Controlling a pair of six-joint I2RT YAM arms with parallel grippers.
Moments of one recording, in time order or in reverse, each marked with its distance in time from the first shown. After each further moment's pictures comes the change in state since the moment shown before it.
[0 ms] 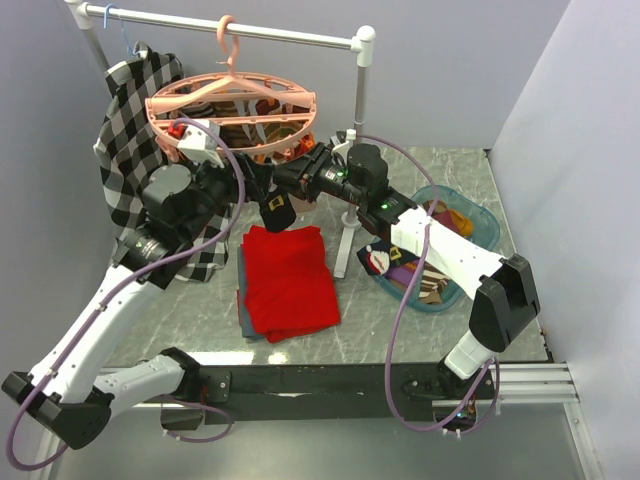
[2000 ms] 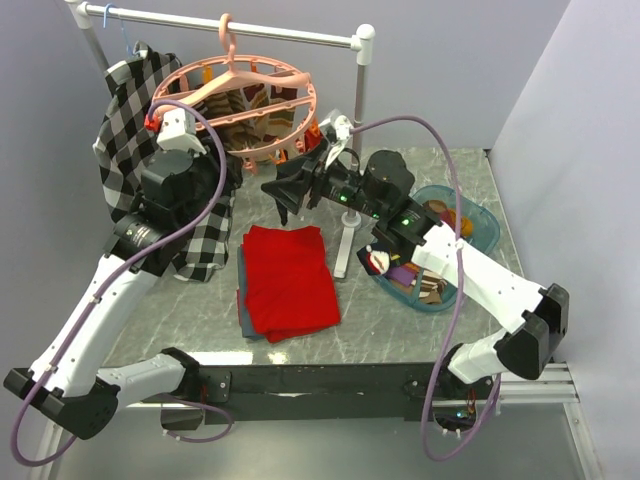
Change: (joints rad) left arm 0.037 0.061 0.165 -0.263 -0.225 -0.180; right arm 0.119 -0.198 0.021 -0.022 -0.007 -1.210
